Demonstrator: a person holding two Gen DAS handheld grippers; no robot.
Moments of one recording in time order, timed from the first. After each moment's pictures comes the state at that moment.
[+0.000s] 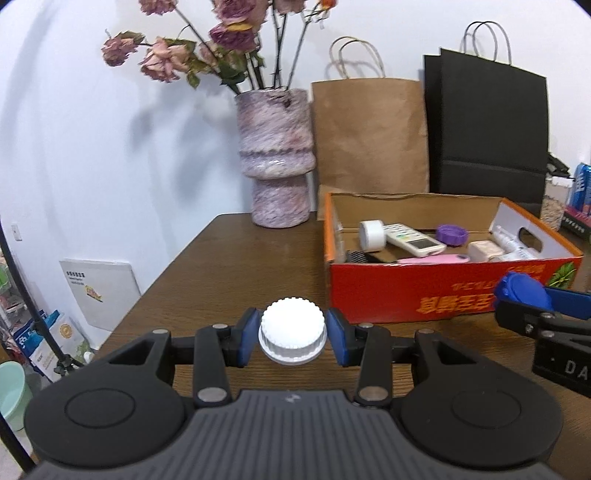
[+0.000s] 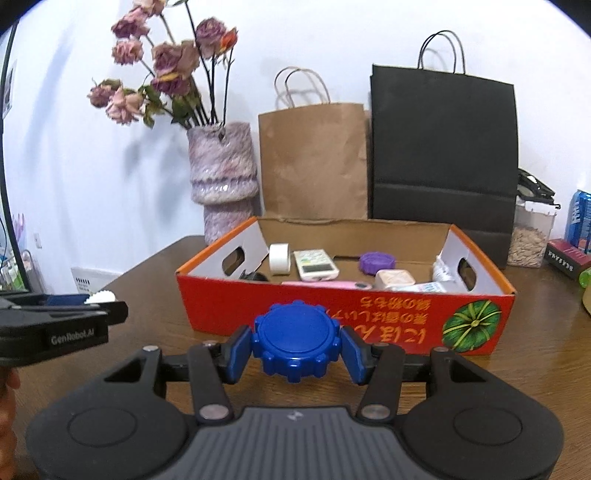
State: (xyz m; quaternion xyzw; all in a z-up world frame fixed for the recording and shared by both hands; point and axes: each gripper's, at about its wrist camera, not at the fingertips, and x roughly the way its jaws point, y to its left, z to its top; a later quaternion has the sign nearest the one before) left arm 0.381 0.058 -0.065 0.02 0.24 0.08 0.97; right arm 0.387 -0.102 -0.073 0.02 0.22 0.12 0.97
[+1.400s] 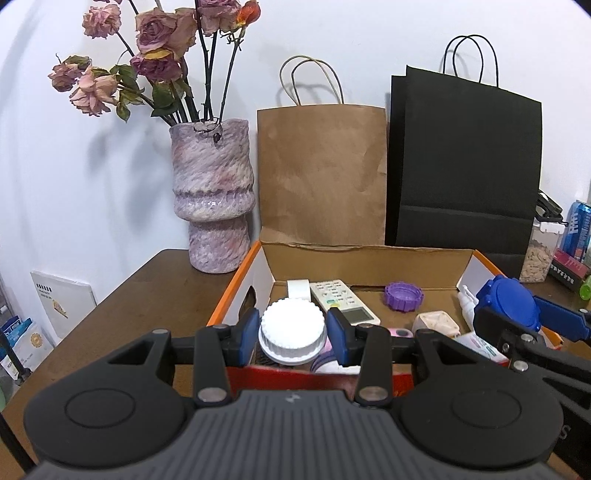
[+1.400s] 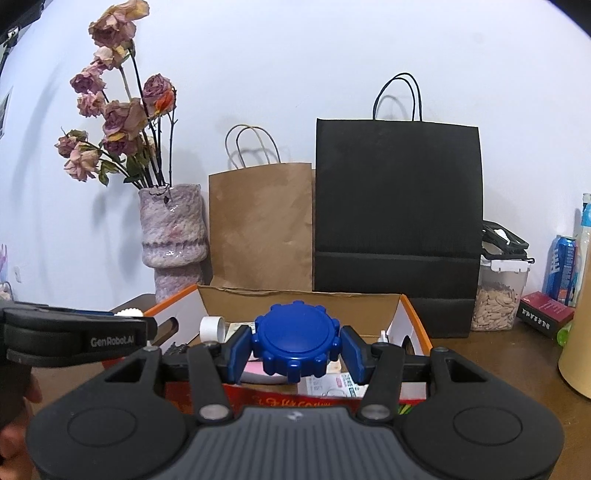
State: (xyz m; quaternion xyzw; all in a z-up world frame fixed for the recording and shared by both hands) left arm 0.462 -0.020 -0.045 -0.01 0.21 0.07 0.97; right arm 0.444 -0.165 -0.057 0.01 0.14 0.10 0.99
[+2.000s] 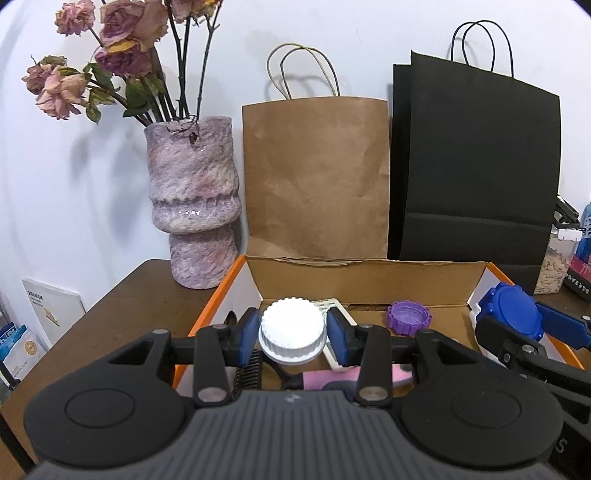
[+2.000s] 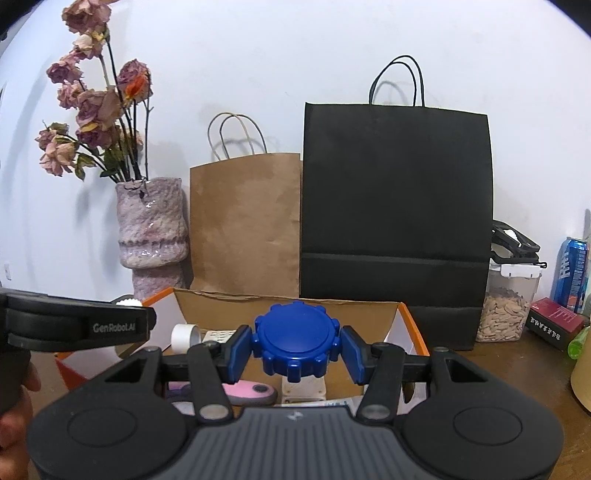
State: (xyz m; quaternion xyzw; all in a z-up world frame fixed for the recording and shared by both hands) left arm 0.517 -0.027 -0.049 0.00 0.22 0.07 0.97; right arm 0.496 -0.174 -0.065 0.01 0.14 0.10 0.98
